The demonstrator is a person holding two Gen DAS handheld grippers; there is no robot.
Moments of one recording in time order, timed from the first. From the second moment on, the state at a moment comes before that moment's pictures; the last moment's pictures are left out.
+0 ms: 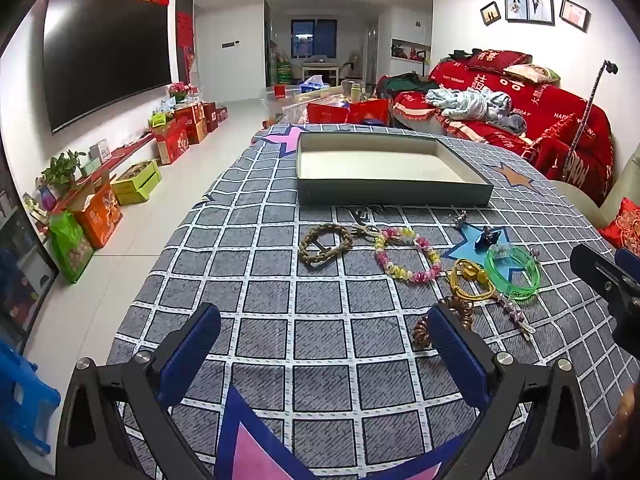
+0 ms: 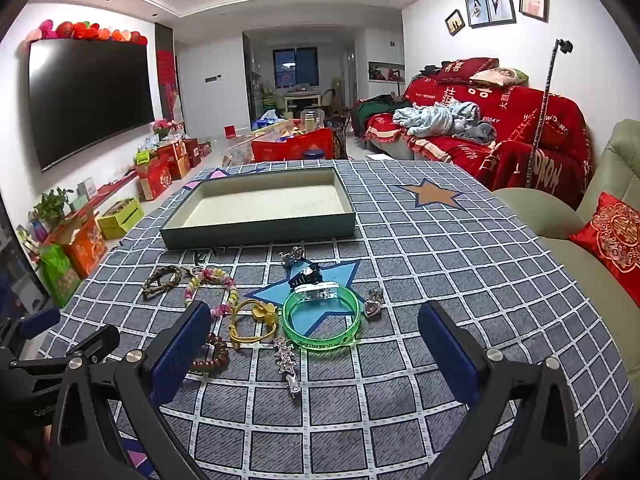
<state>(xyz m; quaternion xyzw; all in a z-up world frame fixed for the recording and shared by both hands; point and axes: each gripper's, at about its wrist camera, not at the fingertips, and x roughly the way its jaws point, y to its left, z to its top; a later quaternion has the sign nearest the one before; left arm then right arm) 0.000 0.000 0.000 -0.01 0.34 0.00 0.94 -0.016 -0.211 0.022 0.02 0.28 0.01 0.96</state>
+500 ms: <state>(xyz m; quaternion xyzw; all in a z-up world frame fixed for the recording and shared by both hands) -0.003 -0.001 -0.002 -0.01 0.34 0.00 0.94 -0.014 -0.208 0.019 0.02 0.29 0.01 0.96</state>
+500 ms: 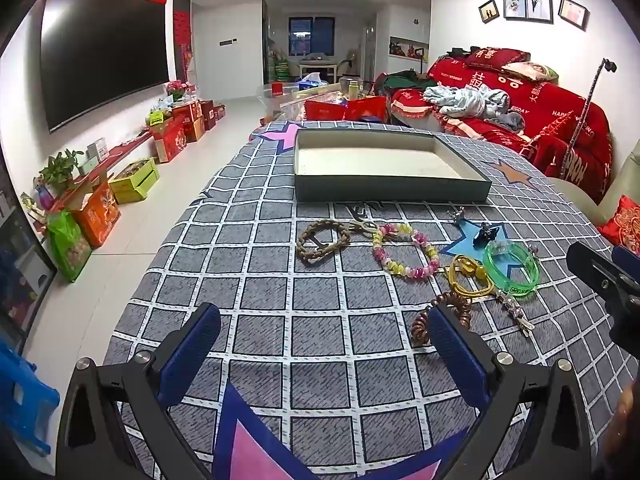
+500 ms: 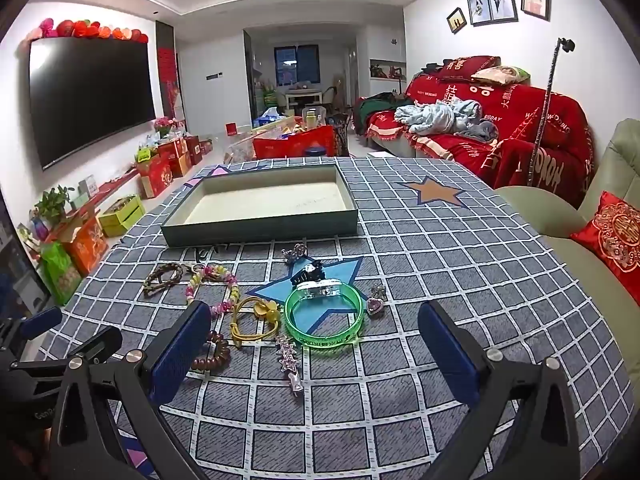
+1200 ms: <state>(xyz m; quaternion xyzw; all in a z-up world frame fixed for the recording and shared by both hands) 0.046 0.017 -0.011 -0.04 0.42 -0.03 0.91 0.033 -0.263 0.004 0.09 0.40 -0.04 0.91</state>
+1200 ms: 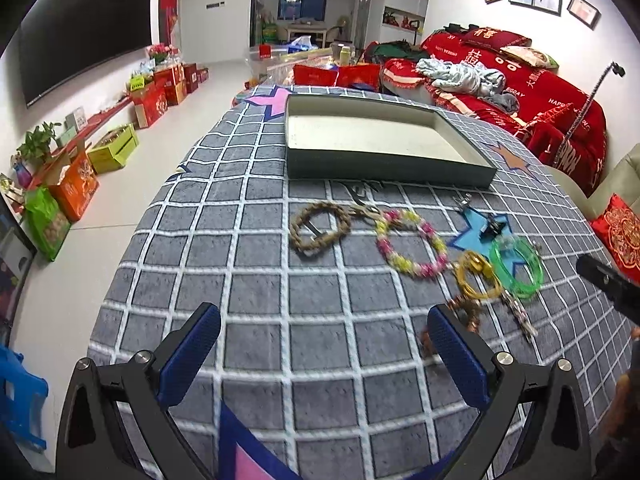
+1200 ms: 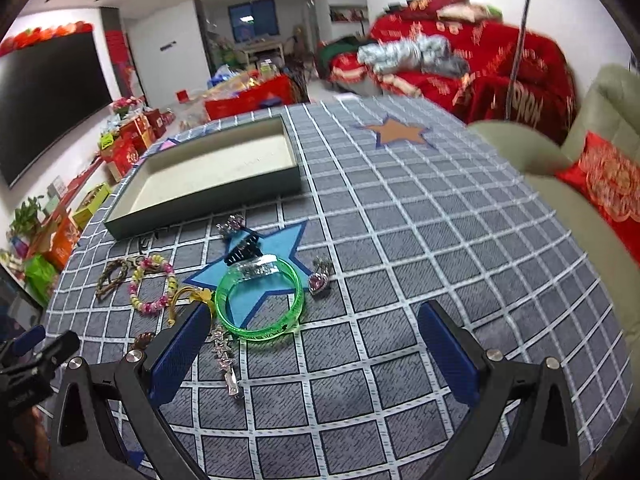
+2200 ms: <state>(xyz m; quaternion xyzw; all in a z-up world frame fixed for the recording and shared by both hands) 0.153 0.028 -0.039 0.04 0.49 -0.08 0.87 0.099 -0.240 -0.040 0.09 0.52 -0.07 0.85</state>
